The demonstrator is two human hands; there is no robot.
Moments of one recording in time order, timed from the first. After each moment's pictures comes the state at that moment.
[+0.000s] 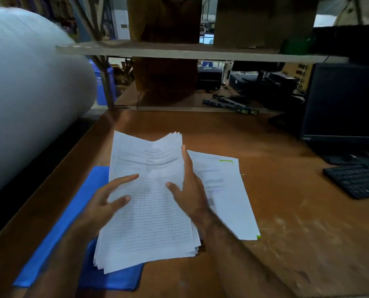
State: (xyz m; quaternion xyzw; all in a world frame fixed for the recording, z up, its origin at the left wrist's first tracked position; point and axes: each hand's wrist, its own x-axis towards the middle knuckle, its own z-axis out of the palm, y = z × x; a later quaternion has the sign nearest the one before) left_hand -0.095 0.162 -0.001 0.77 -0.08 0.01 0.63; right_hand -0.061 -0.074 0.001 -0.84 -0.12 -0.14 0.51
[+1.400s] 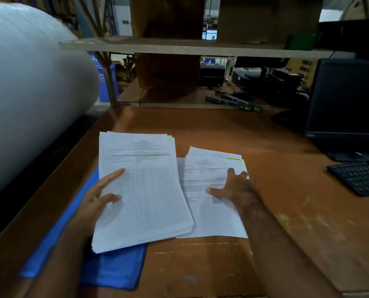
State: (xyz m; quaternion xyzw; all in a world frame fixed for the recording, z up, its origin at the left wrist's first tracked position) left_hand -0.090 0.186 -0.012 0.71 -0.02 0.02 0.70; right_hand -0.042 -0.180 -0.006 -0.98 0.16 0.04 0.13
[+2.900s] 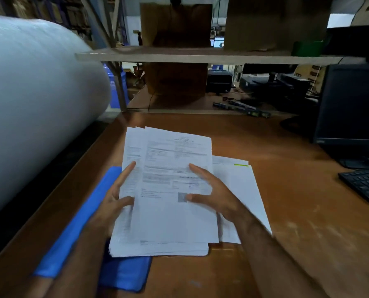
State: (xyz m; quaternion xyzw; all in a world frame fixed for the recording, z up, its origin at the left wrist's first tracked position) left_hand -0.103 0.153 0.014 0.64 -0.03 -0.03 0.77; right_hand -0.061 -0.138 0.003 -0.83 -0.16 0.04 0.54
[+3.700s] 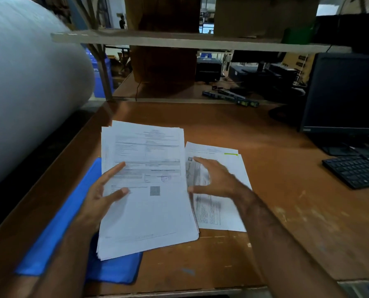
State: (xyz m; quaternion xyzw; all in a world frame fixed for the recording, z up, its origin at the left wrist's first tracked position) left_hand -0.099 0.166 -0.009 0.69 -0.01 0.02 0.73; right_hand -0.046 -0.162 0.014 -0.95 -0.07 0.08 0.31
